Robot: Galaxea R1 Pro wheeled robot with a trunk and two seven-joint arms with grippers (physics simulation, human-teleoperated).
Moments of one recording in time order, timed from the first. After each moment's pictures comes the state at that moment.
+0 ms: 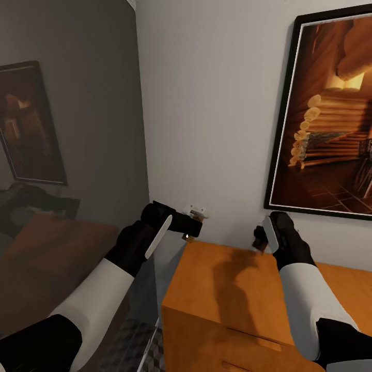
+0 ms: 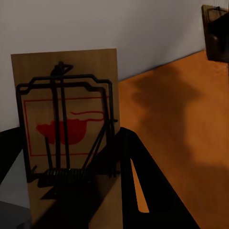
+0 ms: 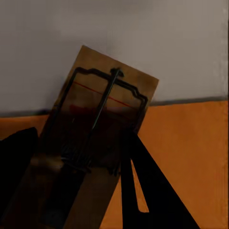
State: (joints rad) left arm -0.98 -0.17 -0.44 -1.08 0.11 1.04 -0.36; right arm -0.94 0.01 -0.19 -0.92 -0.07 1.04 -0.40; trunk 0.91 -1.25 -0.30
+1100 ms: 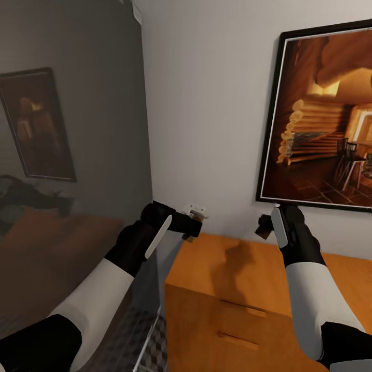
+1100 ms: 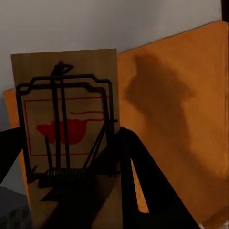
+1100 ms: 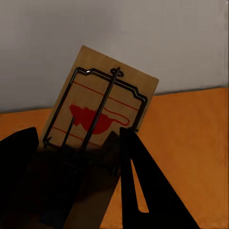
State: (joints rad) left arm -0.98 -0.17 -0.44 -1.08 0.11 1.04 -0.36; right arm -0.94 -0.02 -0.19 -1.06 -0.14 1.04 -0.40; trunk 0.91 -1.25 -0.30
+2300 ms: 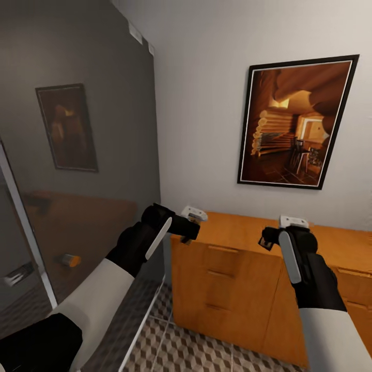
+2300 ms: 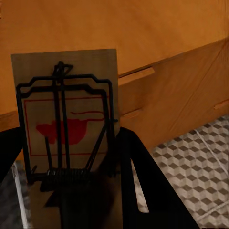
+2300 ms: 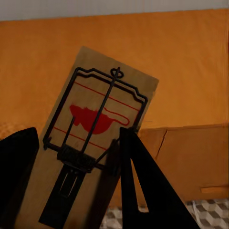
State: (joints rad) left arm -0.98 -0.17 -0.44 -1.04 0.11 1.04 -0.33; right arm -0.68 -0.05 -0.11 -1.41 -0.21 1.04 -0.38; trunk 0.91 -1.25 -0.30
